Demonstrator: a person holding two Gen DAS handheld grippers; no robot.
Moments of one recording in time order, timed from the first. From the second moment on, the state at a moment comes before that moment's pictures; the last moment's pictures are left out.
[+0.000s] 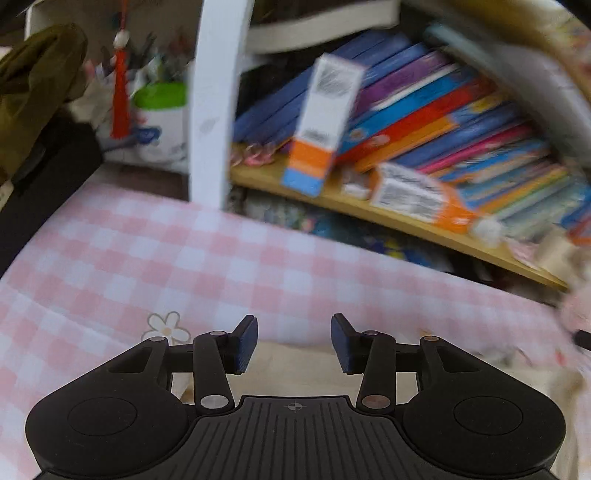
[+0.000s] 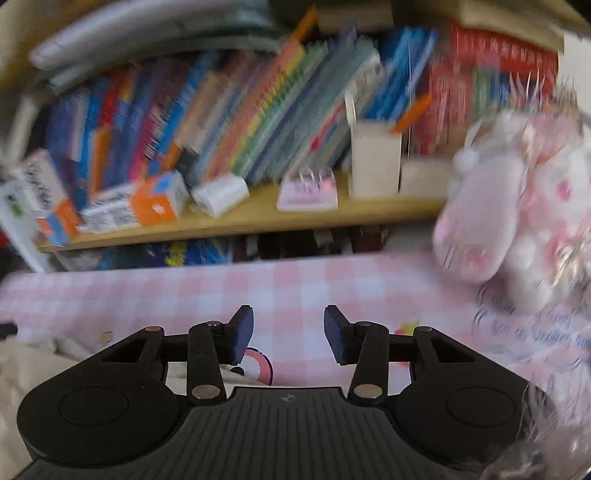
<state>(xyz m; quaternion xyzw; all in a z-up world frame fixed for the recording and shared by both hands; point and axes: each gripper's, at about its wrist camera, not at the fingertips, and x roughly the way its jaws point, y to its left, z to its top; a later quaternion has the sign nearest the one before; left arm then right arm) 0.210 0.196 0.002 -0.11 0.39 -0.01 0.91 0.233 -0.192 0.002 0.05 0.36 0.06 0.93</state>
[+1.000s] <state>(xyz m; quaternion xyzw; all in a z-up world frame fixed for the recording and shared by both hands) 0.191 0.290 -0.065 -0.54 0.33 0.07 0.77 0.218 -0.280 -0.042 0.42 0.35 0.02 0.84</state>
